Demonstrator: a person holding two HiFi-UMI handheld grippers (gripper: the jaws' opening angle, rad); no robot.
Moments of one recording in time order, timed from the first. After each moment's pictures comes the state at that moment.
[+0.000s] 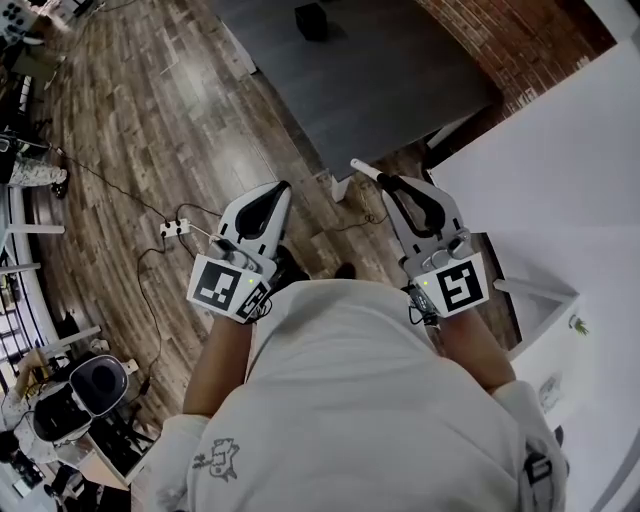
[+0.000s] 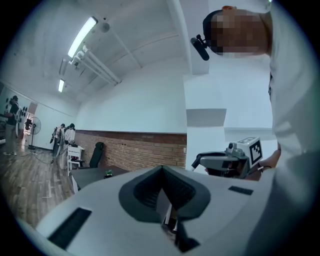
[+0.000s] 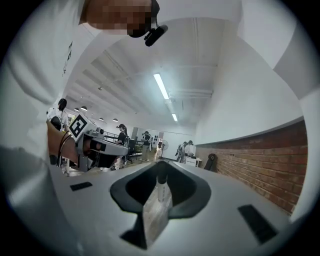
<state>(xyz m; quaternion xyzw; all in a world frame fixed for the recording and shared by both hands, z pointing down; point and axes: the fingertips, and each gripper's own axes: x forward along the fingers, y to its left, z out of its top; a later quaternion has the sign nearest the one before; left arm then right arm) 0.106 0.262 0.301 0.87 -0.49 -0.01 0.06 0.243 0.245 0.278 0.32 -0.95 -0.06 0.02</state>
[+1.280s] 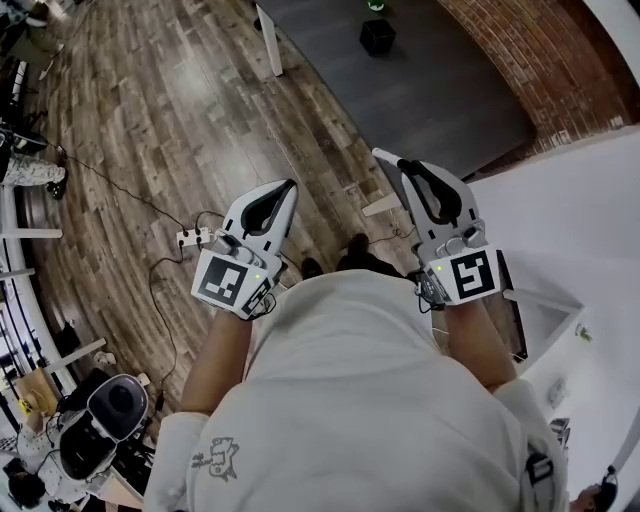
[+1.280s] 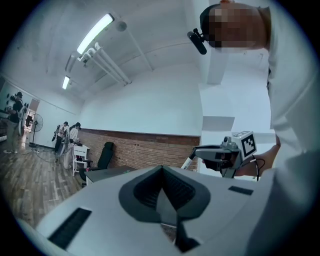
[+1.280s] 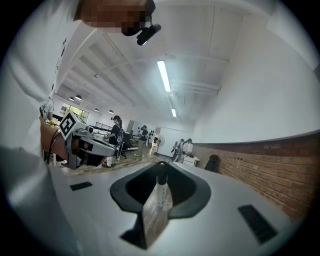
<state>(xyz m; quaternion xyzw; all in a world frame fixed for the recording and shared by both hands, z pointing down) -0.142 0.211 0.312 0.87 -0.49 -0.02 0.07 0.010 0.169 0.269 0.35 -0.93 -0.10 0.06</state>
